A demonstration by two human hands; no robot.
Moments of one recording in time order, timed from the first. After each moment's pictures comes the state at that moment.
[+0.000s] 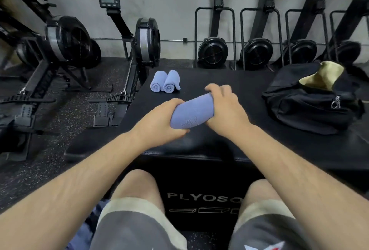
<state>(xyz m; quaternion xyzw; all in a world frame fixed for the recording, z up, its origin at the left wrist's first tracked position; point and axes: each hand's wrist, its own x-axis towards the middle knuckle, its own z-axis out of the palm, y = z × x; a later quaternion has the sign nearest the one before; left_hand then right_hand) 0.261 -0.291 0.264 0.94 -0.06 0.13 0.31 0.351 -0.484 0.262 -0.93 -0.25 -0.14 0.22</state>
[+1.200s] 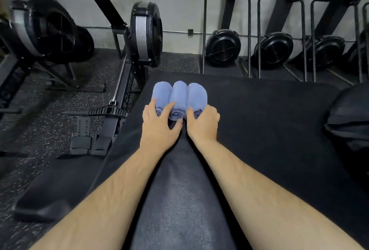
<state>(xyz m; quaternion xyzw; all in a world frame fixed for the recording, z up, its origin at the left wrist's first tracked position) 0.567 -0.155 0.112 0.91 0.13 0.28 0.29 0.631 -0.274 0.127 -0.87 -0.02 -0.08 0.49</state>
